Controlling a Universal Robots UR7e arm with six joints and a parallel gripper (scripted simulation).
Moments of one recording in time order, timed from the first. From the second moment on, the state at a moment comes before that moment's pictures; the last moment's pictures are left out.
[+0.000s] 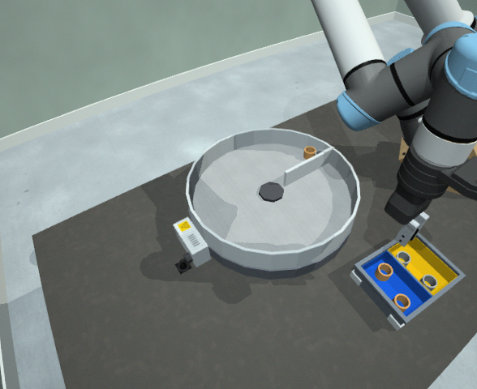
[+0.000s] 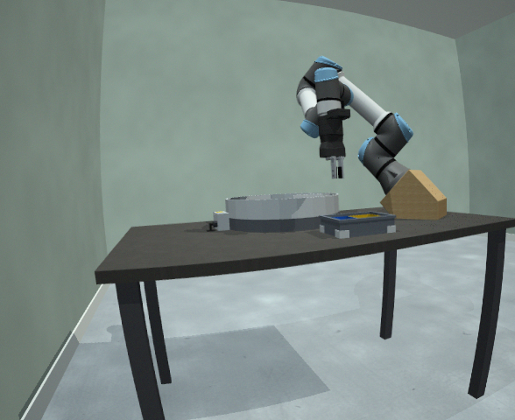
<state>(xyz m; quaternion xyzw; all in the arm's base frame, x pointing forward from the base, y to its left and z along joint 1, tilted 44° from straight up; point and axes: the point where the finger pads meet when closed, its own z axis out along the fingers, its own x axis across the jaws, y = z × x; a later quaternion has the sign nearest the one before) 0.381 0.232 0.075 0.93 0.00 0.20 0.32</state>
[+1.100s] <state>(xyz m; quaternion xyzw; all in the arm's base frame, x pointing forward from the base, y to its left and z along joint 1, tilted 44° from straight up) 0.327 0.090 0.143 0.93 0.00 0.20 0.32</state>
